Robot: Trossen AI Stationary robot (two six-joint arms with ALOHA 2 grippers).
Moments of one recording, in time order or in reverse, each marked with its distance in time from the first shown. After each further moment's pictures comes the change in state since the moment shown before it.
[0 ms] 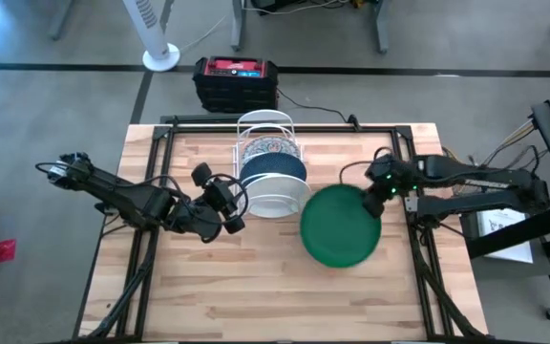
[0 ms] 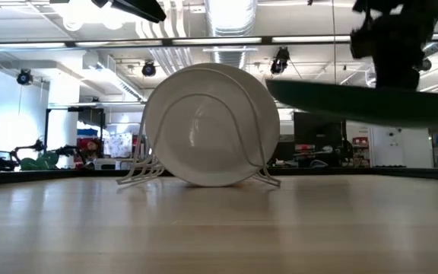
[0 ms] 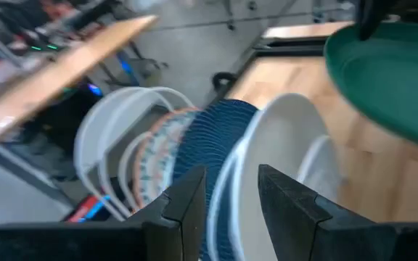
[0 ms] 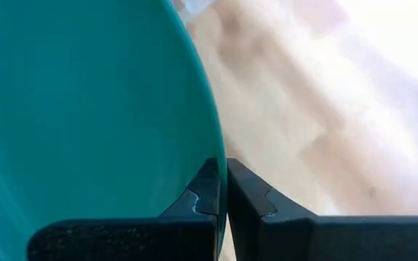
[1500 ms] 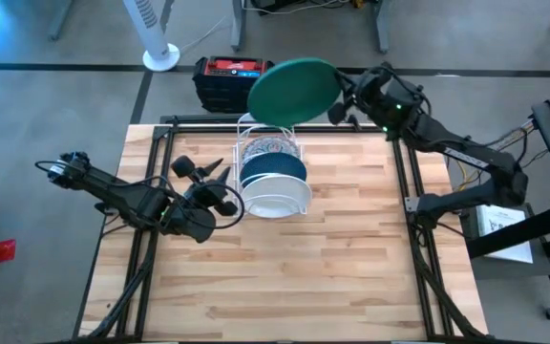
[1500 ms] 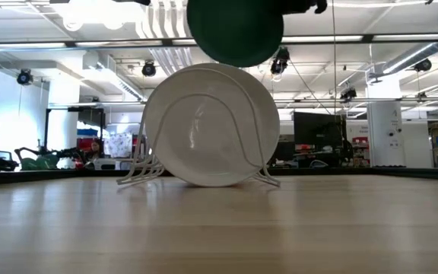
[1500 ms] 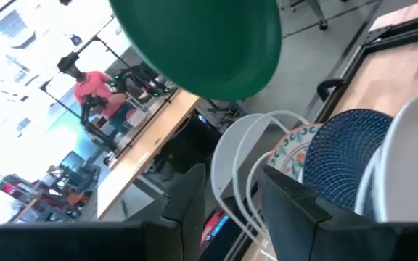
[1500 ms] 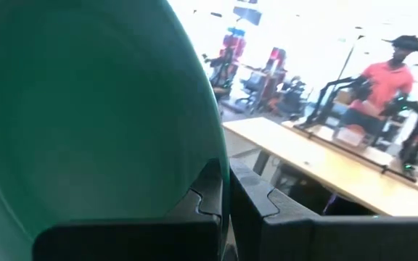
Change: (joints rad) left arm -0.037 -0.008 0.054 -0.101 -0.385 0.236; right arm -0.279 0.377 0.466 0.975 0.437 -0.780
